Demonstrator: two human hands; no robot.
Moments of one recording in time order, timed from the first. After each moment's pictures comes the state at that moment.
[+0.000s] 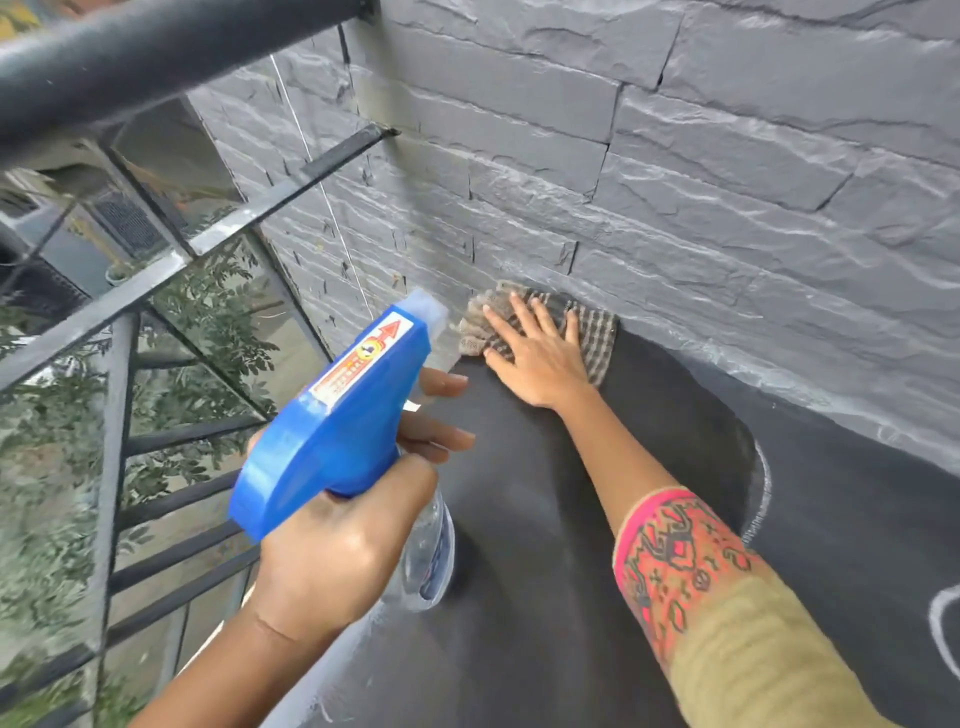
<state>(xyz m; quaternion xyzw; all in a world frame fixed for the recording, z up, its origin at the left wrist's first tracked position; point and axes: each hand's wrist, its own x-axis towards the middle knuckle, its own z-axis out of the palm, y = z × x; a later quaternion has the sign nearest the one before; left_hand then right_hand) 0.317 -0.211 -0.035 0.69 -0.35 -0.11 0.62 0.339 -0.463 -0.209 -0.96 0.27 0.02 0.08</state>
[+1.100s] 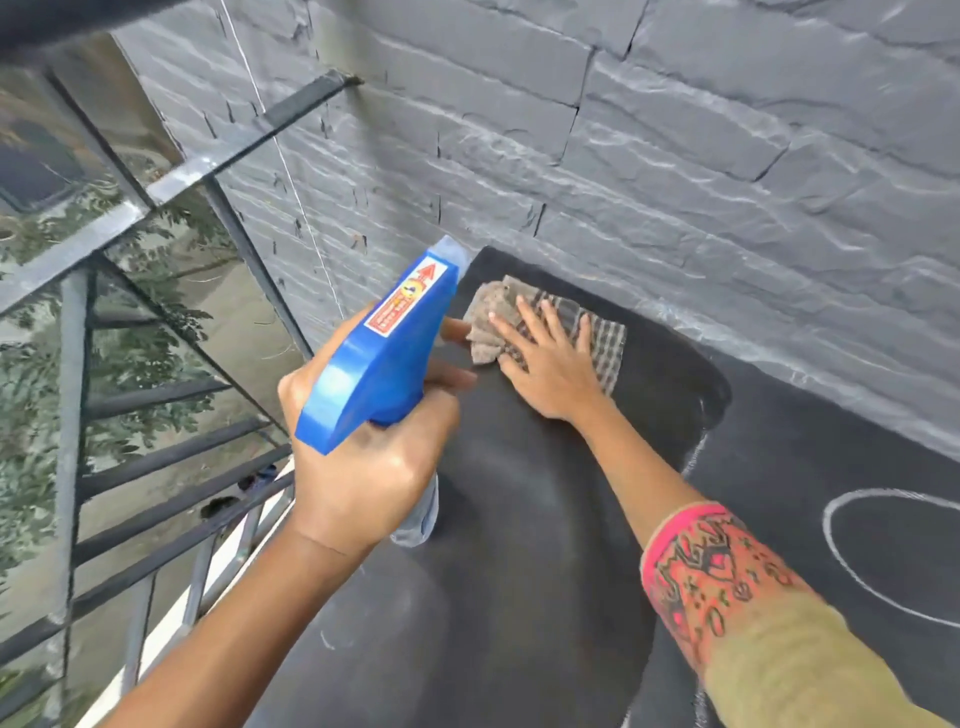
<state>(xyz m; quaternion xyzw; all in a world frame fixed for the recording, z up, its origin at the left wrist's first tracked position) 0.322 -0.212 -0.043 0.68 -0.34 -0.16 0.63 0.263 -0.438 -0.204 -0.95 0.30 0.03 0.08</state>
